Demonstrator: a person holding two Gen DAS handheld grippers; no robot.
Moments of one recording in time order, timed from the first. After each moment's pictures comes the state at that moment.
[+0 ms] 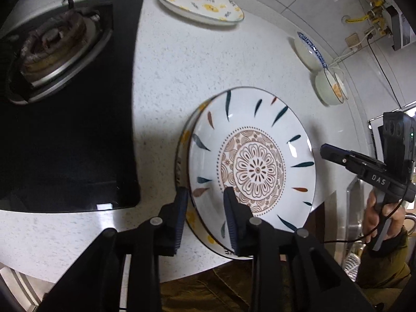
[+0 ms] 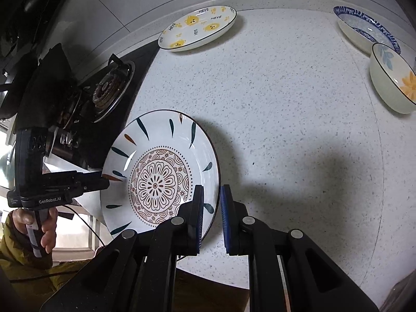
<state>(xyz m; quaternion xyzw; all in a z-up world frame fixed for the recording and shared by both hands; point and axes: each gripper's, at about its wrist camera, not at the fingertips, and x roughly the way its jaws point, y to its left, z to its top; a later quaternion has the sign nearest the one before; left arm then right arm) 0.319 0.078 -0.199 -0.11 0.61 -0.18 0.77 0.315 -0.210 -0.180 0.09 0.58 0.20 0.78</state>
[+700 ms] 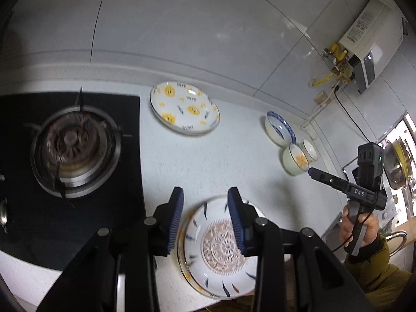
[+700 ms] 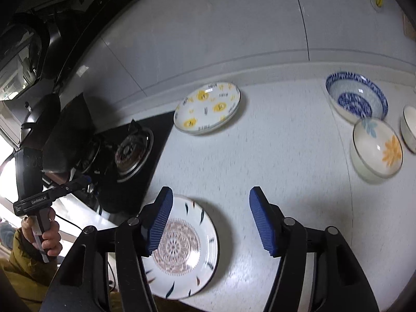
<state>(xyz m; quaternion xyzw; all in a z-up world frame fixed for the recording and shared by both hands) 0.356 0.127 -0.076 -0.16 0.45 -0.20 0.86 0.364 -0.231 -0.091 0.12 0.46 0.22 0.85</state>
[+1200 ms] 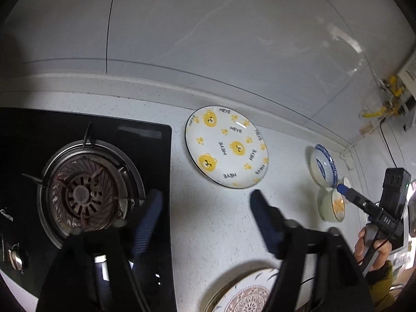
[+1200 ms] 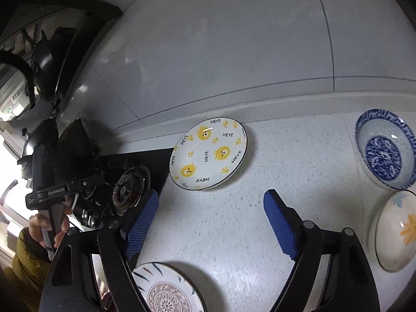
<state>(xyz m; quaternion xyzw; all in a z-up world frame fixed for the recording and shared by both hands) 0.507 0.140 -0.098 -0.17 0.50 -0.11 0.84 0.485 -0.223 -0.111 0.14 0.45 0.25 0.84</state>
